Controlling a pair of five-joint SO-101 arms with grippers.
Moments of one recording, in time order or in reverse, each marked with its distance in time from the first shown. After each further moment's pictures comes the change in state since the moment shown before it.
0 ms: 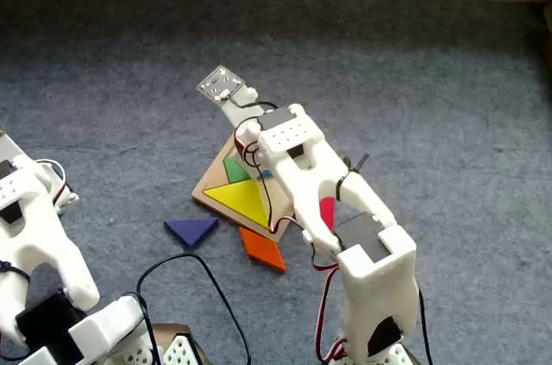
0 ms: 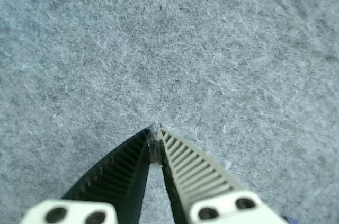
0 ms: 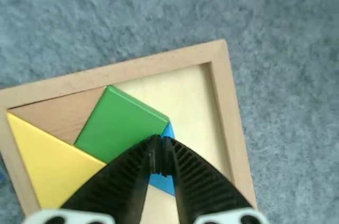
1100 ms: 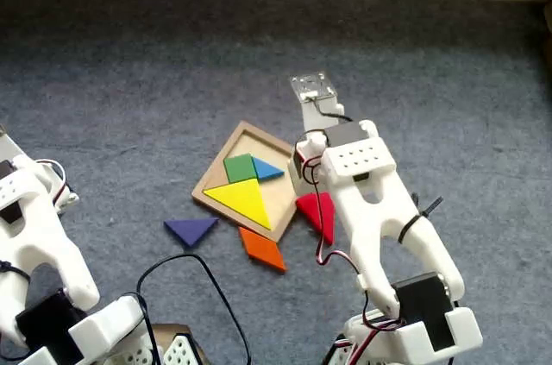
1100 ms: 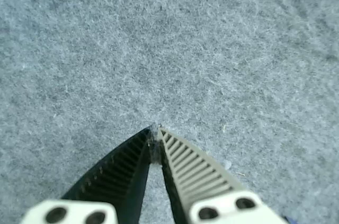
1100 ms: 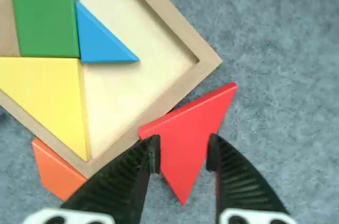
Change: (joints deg) left arm 0.0 0.0 0.0 0.0 0.0; right arm 11.1 -29.4 23.5 13.0 -23.7
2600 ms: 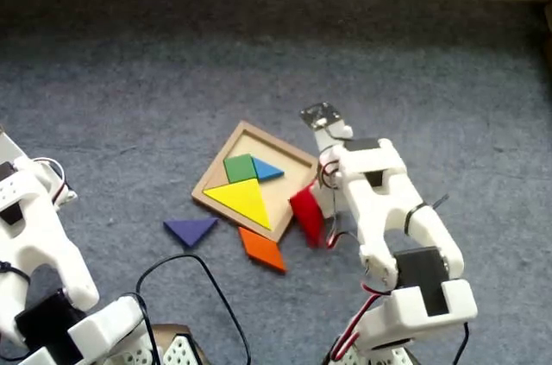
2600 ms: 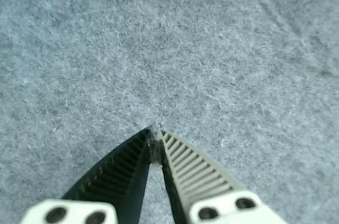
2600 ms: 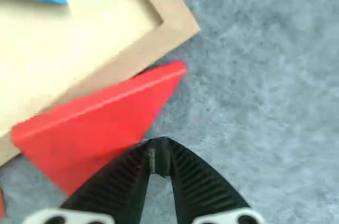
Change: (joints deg) left arm 0.0 0.0 1.0 -4.0 0.0; right arm 6.7 9.1 9.2 -11.6 21.4
